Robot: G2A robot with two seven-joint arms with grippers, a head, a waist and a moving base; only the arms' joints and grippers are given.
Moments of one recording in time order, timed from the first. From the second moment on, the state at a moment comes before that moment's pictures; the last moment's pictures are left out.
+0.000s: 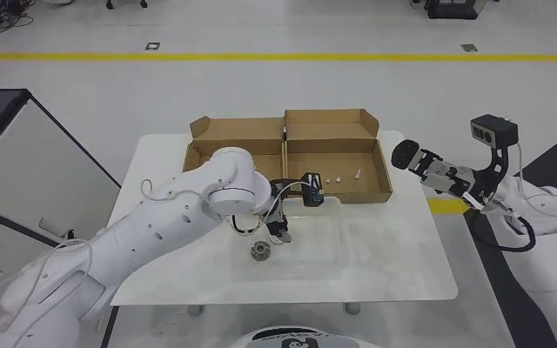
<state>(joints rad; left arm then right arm) 0.65 -1.09 -0.49 -1.78 0.56 -0.46 -1.36 -1.48 -0.74 1.55 -1.71 0.60 -0.84 0.98</state>
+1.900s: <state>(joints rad) 0.52 -1.30 -0.17 -1.29 0.60 -0.51 -1.31 -1.48 -0.74 1.55 -1.71 0.60 -0.84 0.98</state>
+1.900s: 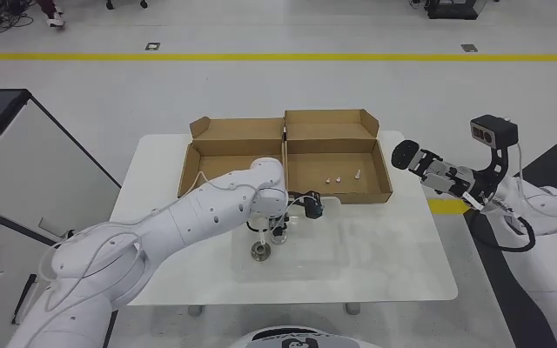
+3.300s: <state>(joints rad) 0.56 -1.34 -0.17 -1.18 0.63 -0.53 -1.29 -1.48 -0.74 1.55 -1.71 0.60 -0.84 0.98</state>
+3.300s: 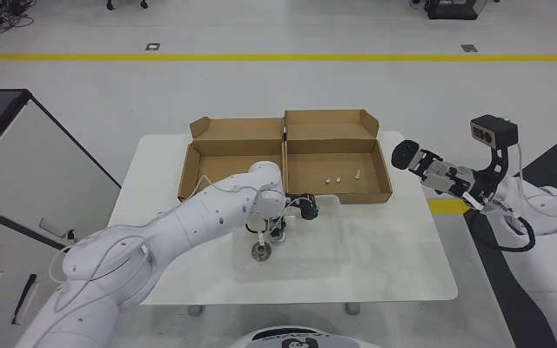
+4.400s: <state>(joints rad) 0.47 -1.23 -0.29 -1.49 0.46 -0.51 -1.31 -1.48 -0.74 1.55 -1.71 0.60 -0.84 0.98</state>
